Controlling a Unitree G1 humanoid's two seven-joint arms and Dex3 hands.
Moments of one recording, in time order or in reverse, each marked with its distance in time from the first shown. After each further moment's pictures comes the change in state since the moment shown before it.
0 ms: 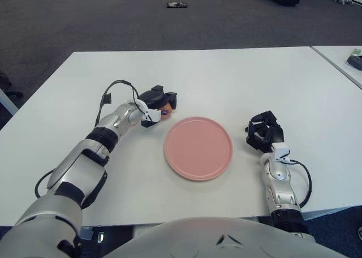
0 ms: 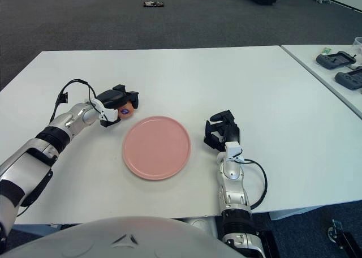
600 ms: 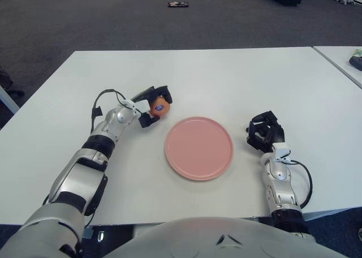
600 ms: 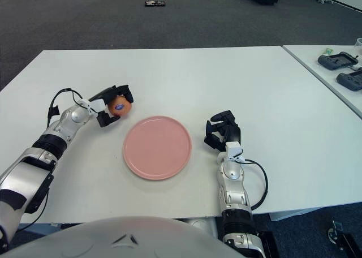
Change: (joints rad) left arm 0.095 -0.041 0.275 -0.050 -0.365 -0.001 -0.160; right arm 0.000 -0.001 -0.003 0.000 -0.001 0.000 -0.001
